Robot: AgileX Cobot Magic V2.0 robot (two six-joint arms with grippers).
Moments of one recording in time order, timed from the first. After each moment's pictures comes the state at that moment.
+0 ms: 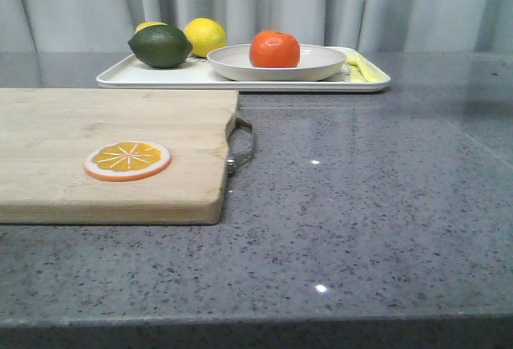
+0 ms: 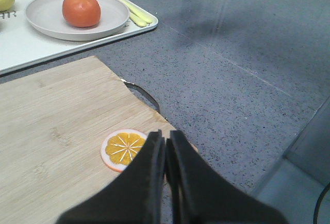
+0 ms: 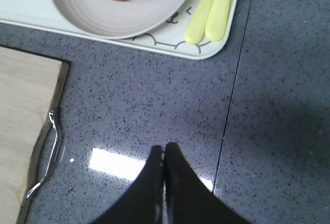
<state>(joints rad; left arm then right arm) -0.75 0.52 -0.55 -0.13 0.43 -0.07 0.11 1.58 -1.71 0.30 1.21 -0.04</state>
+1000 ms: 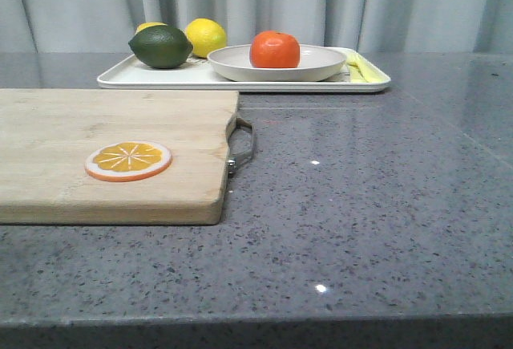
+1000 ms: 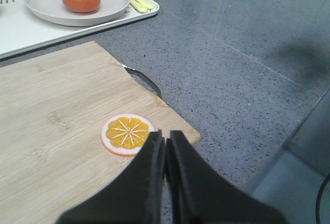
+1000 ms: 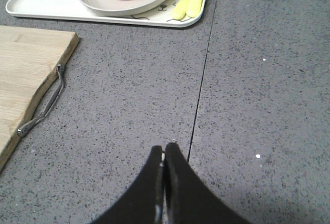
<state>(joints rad) -0.75 0.50 -0.50 -0.13 0.43 -0.07 0.11 0.64 -0.72 0.30 0.71 -0.10</state>
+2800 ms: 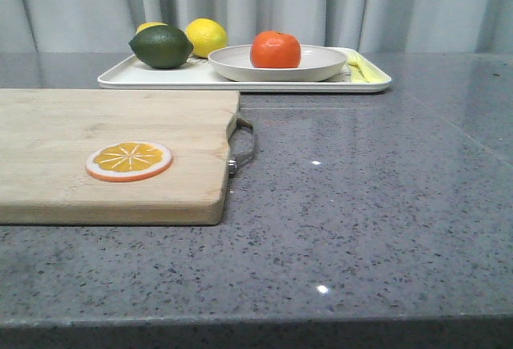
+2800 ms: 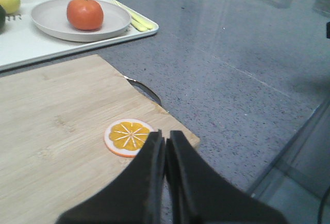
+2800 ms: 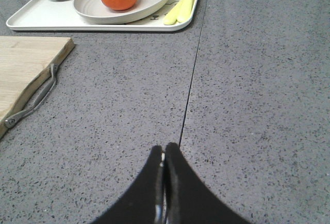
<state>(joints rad) -0.73 0.35 -0.39 -0.13 0.35 -0.07 0.11 0.32 -0.40 0.31 0.55 -0.10</state>
